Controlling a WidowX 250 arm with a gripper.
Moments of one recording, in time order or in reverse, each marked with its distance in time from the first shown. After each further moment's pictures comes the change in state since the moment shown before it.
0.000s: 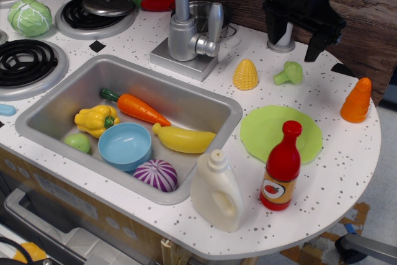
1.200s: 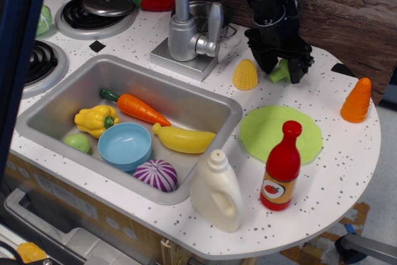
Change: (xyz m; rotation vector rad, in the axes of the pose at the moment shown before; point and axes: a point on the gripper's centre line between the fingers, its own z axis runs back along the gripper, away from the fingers) arm 0.000 0.013 -0.063 -0.232 -0.115 0.024
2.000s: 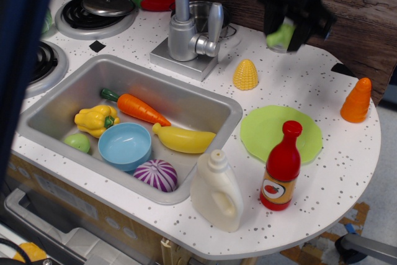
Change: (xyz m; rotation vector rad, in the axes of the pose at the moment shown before) arm 0.005 -0.013 0.078 0.366 0.231 0.044
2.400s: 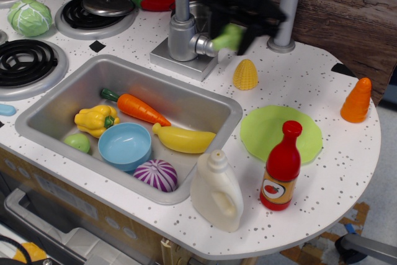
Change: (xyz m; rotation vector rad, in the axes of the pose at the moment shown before) arm -0.072 0.051 0.008 0.099 0.095 0.201
